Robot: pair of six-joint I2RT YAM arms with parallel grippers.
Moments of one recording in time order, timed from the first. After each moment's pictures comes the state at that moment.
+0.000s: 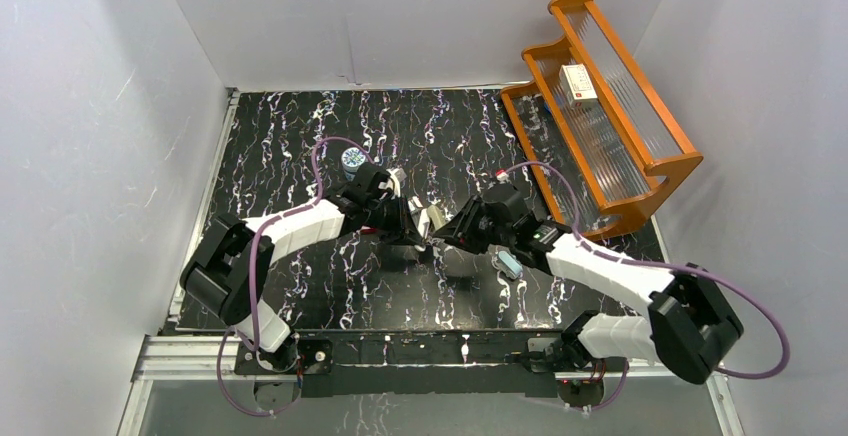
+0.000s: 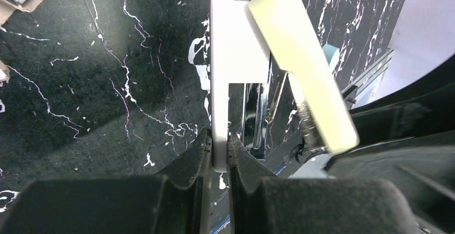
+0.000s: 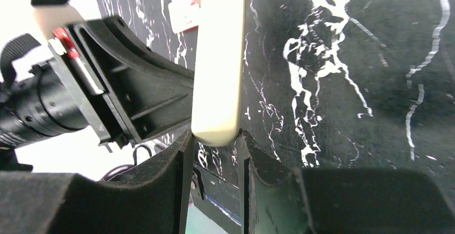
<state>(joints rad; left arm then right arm) -0.62 1.58 0.88 -0.22 0.45 -0.74 0.76 1.24 0.65 -0.06 -0.16 1.16</state>
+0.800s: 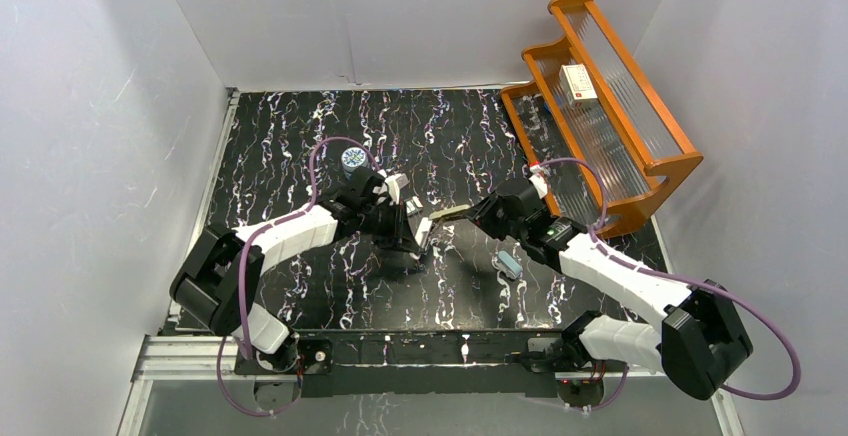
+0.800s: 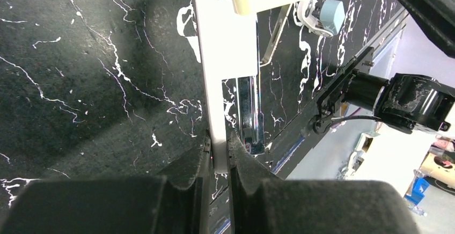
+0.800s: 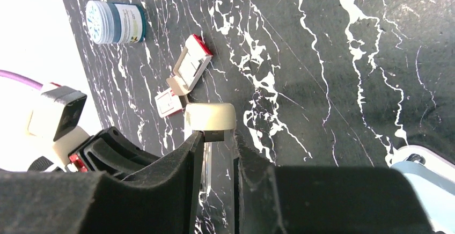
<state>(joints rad) -0.61 1.51 0.83 -0.24 0.52 -0.59 0.69 1.13 0.66 -0.19 0.15 1.19</state>
